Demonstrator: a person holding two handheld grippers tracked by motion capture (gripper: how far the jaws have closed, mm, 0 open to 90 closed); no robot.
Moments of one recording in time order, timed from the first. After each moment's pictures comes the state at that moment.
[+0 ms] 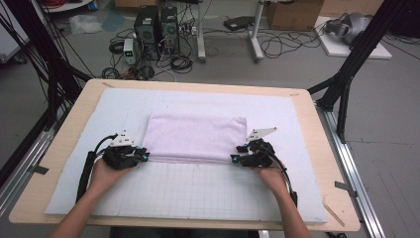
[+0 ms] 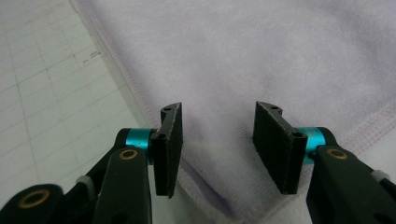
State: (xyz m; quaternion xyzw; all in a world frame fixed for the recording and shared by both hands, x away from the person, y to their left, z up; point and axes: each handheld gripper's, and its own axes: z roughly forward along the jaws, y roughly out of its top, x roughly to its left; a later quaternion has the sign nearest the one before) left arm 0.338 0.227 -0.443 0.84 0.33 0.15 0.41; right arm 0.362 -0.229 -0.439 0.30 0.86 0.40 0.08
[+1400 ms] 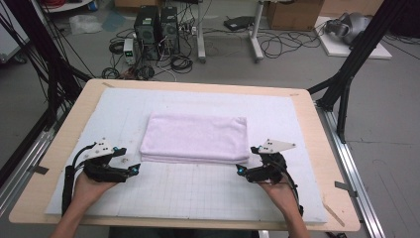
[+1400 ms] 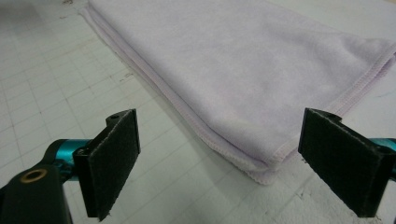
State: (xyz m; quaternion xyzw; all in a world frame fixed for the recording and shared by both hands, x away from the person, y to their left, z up) left arm 0.288 0.254 -0.421 0.80 0.36 0.17 0.46; right arm 0.305 -0.245 -0.417 0.32 0.82 0.45 0.14
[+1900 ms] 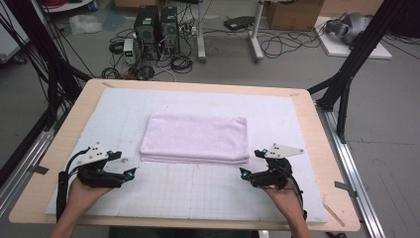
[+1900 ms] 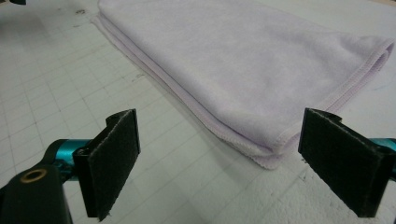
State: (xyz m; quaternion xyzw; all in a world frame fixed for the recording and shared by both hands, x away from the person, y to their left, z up) left arm 0.272 0.262 -0.420 0.79 0.36 0.17 0.46; right arm 0.290 -0.256 -0.415 0.33 0.81 0.47 0.14
